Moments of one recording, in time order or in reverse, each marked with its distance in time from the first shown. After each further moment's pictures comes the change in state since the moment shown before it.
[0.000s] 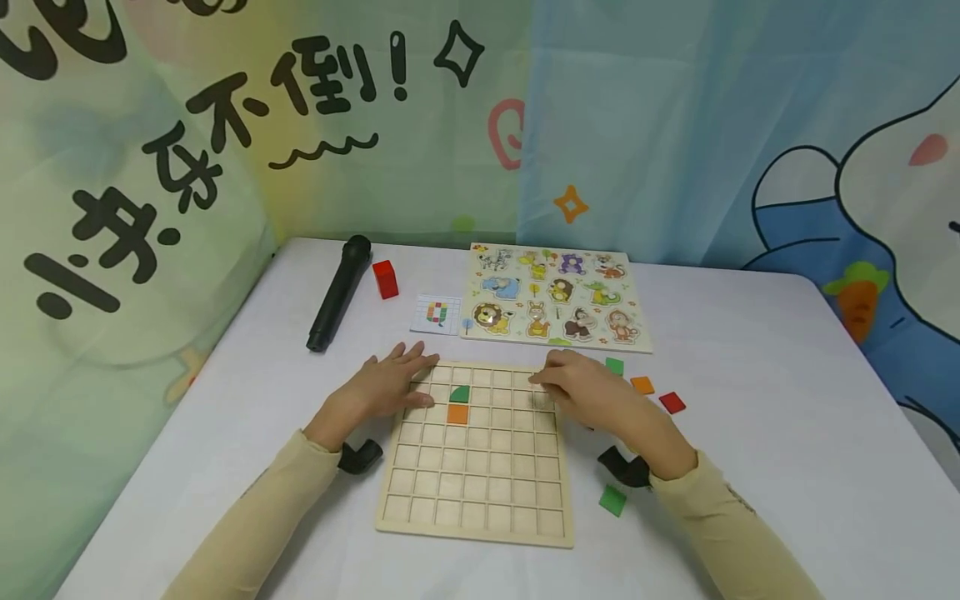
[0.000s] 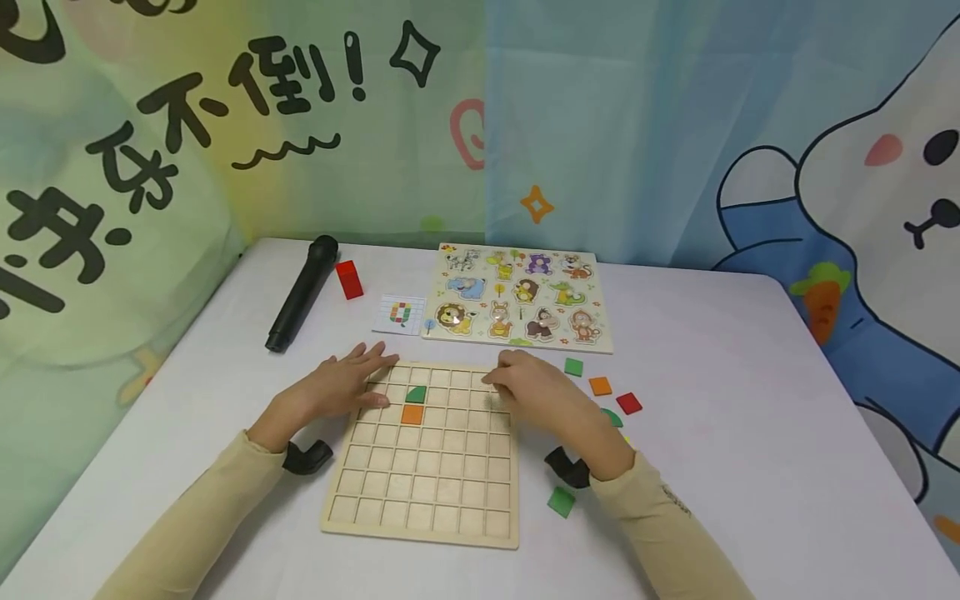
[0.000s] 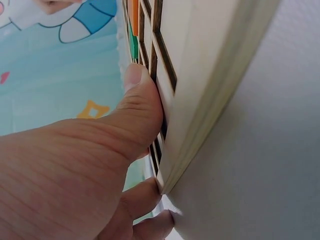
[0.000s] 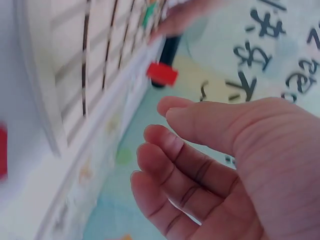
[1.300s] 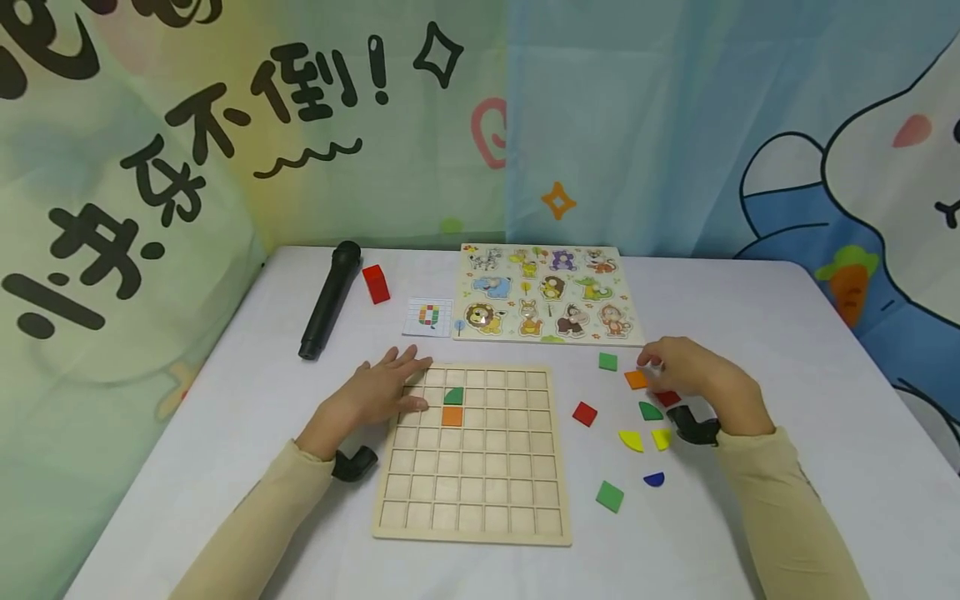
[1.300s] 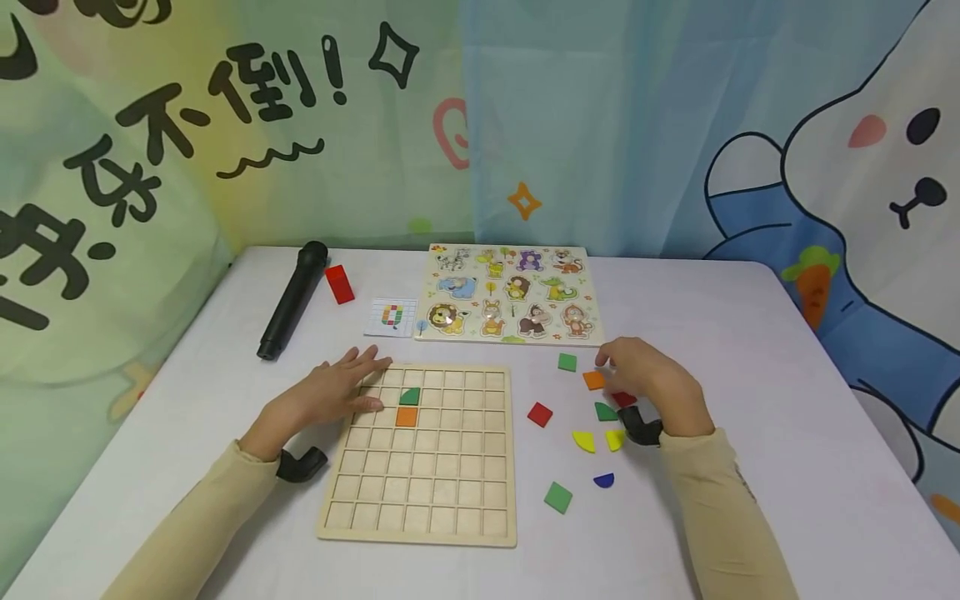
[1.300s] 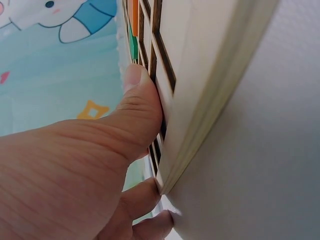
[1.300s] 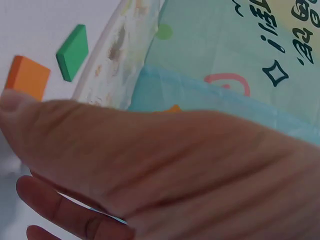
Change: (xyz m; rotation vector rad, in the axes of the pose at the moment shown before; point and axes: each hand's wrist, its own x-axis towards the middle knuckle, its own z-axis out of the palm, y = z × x) left_hand -0.001 0.001 0.001 0.003 0.008 0.011; right_hand -0.058 0.101 -0.040 0.121 -0.408 0.677
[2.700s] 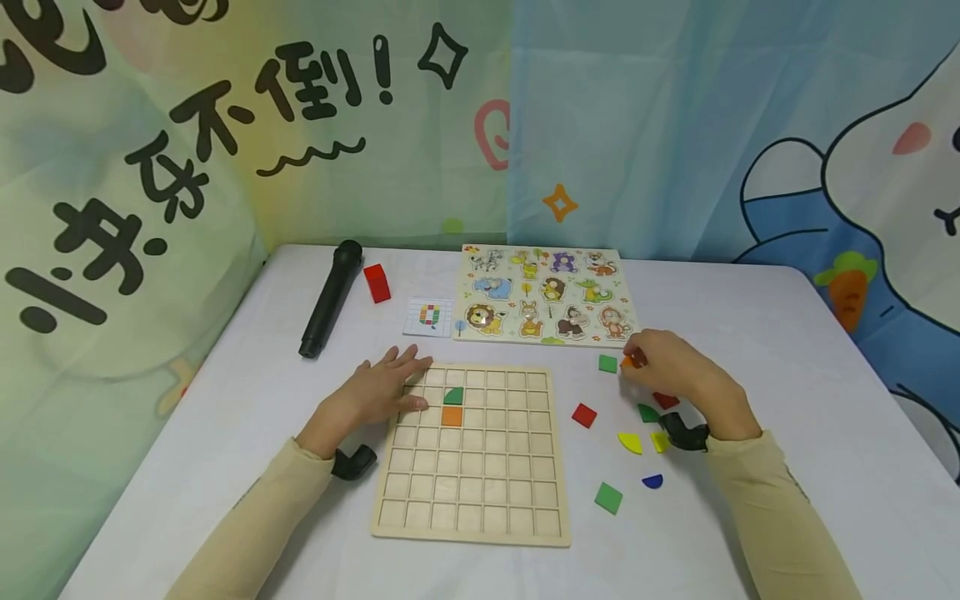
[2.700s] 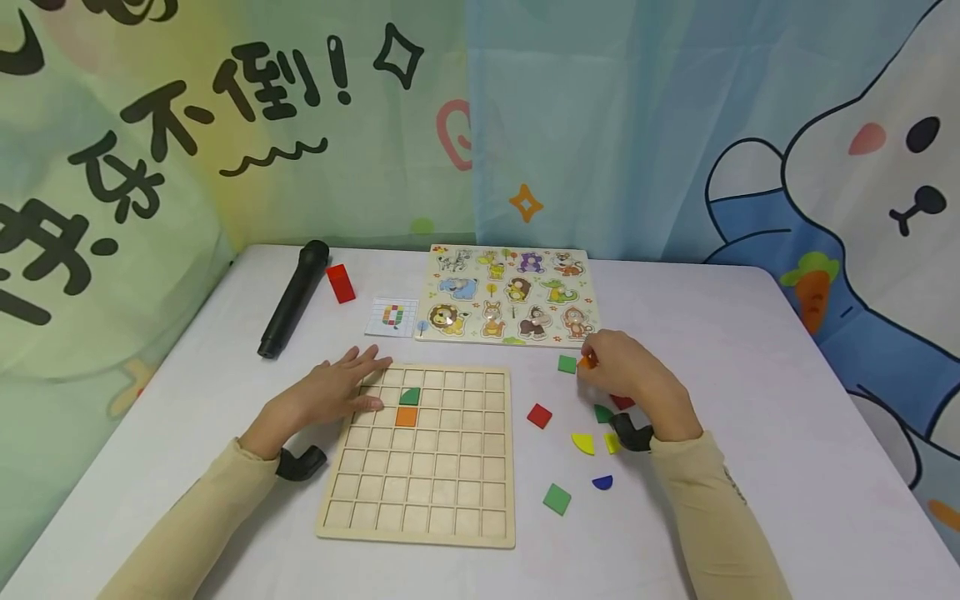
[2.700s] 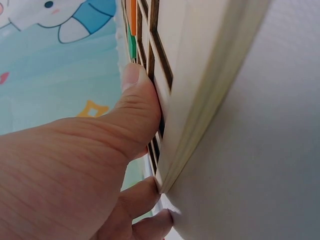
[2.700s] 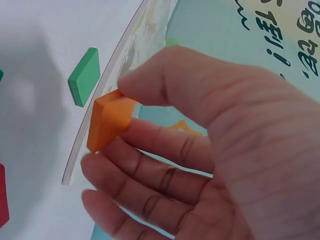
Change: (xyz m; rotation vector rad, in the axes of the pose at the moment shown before) left_hand -0.001 0.000 0.000 0.000 0.005 -0.002; right_hand 0.010 -0.011 0.007 -0.020 0.182 -0.115
